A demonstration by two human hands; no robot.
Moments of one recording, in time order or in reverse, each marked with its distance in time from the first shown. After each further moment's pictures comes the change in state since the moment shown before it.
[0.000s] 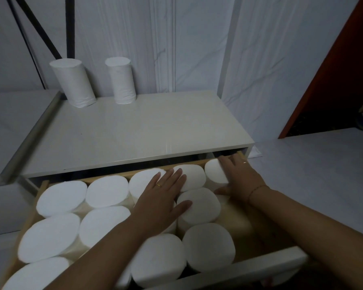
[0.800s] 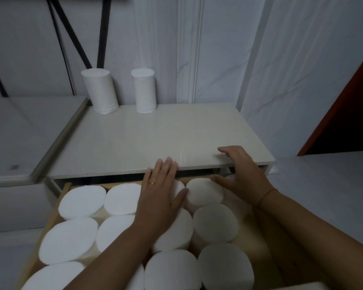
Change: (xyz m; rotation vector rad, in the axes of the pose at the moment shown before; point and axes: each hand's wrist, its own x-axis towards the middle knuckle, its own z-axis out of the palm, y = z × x) left_hand 0.003 -0.018 -0.019 -0.027 0.372 -0.230; right_hand 0.019 -0.051 -0.043 0.388 0.222 -0.201
